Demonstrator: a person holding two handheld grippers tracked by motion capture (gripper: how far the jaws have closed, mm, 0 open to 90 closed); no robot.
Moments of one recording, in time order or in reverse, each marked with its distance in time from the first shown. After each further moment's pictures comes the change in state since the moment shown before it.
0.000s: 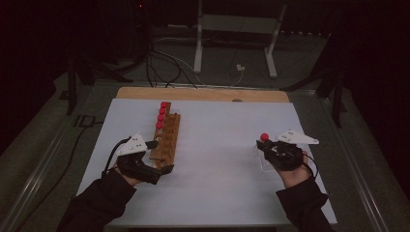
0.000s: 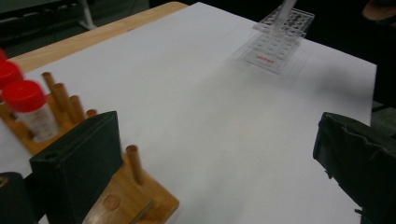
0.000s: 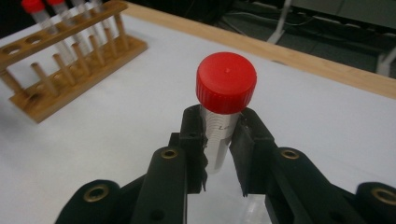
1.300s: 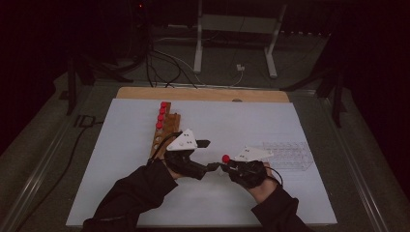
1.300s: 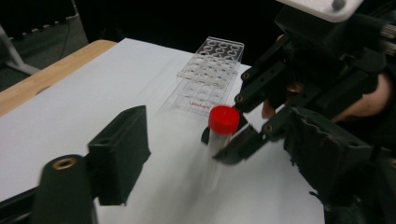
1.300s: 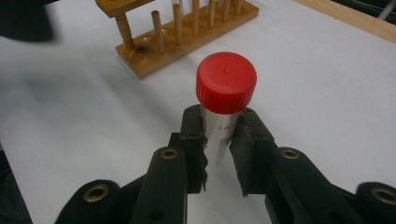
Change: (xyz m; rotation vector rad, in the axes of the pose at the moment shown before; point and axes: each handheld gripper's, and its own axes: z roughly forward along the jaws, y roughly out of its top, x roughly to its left) left arm -0.057 0.064 0.080 -0.043 -0.201 0.150; right arm 0.082 -0.012 0.033 0.097 0.253 -0.147
